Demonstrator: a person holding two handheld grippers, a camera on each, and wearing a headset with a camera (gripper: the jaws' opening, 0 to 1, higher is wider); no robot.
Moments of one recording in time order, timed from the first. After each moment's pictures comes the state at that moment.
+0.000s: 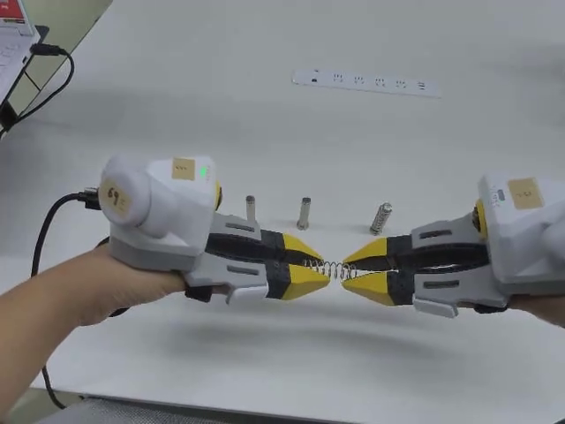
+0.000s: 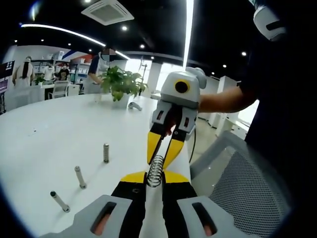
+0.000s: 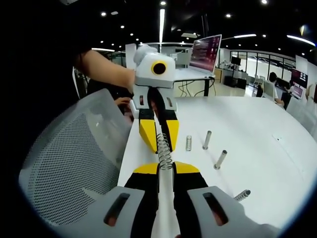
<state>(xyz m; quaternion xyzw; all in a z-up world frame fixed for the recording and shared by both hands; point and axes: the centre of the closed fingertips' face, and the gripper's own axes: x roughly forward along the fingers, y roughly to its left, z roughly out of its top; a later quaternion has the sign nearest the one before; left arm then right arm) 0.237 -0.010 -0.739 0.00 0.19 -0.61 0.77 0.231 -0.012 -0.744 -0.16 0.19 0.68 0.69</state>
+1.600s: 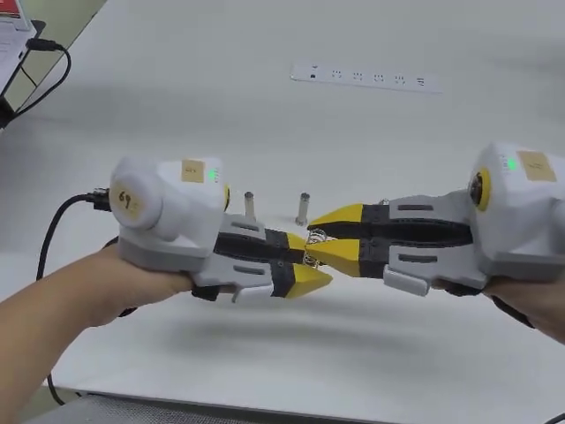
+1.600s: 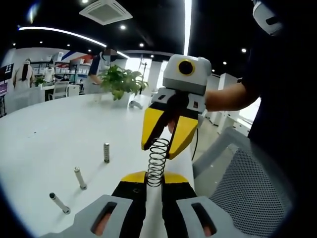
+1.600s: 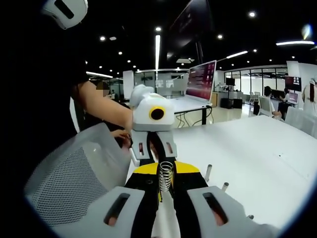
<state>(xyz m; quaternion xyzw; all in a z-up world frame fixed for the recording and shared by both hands) 0.237 -0.012 -0.744 0.02 0.19 -0.60 0.77 0.234 0.026 -0.696 -0.07 0.10 0.68 0.72</state>
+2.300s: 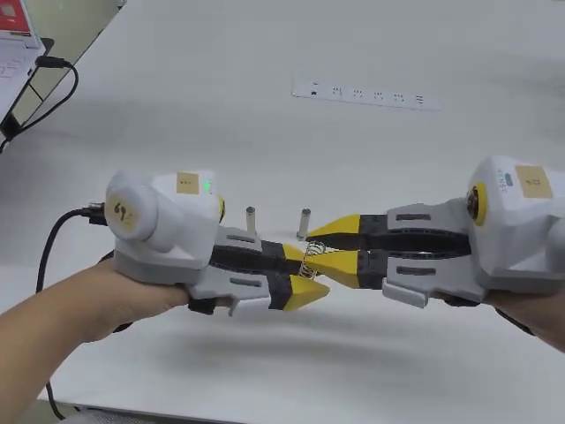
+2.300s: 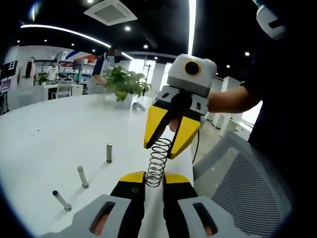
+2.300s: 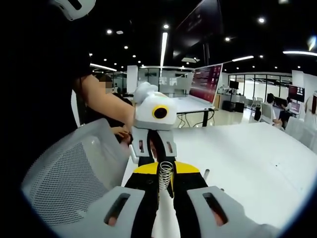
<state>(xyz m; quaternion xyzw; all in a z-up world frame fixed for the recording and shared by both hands) 0.239 -0.009 -0.738 0.01 0.19 -0.59 0.78 0.233 0.029 -0.688 -0.11 0.09 0.69 0.71</state>
